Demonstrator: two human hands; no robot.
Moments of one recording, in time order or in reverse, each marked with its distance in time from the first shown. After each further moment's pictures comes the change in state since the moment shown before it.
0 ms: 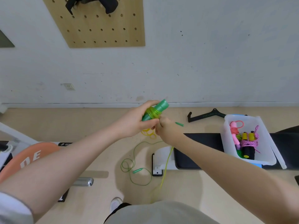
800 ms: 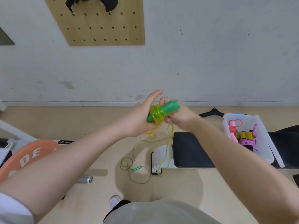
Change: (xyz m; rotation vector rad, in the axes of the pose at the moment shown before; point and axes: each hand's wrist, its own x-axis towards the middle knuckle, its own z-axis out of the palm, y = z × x) left_hand -0.009 0.034 0.008 0.239 0.054 -0.013; right_hand 0.015 0.008 -0.050 0.909 -0.295 0.129
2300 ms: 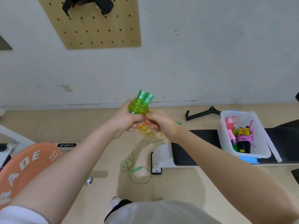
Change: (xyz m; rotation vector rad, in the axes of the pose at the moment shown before) left_hand -0.001 -0.028 0.011 -0.709 0.080 -0.397; right_hand -0.017 0.017 0.043 -0.058 -0.015 -0.008
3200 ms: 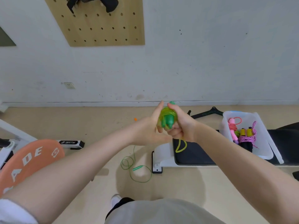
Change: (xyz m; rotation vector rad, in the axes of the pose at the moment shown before) left_hand -0.026 0.008 0.029 0.649 -0.309 0.188; right_hand -0.006 0.010 -0.037 0.289 -0.028 0.512
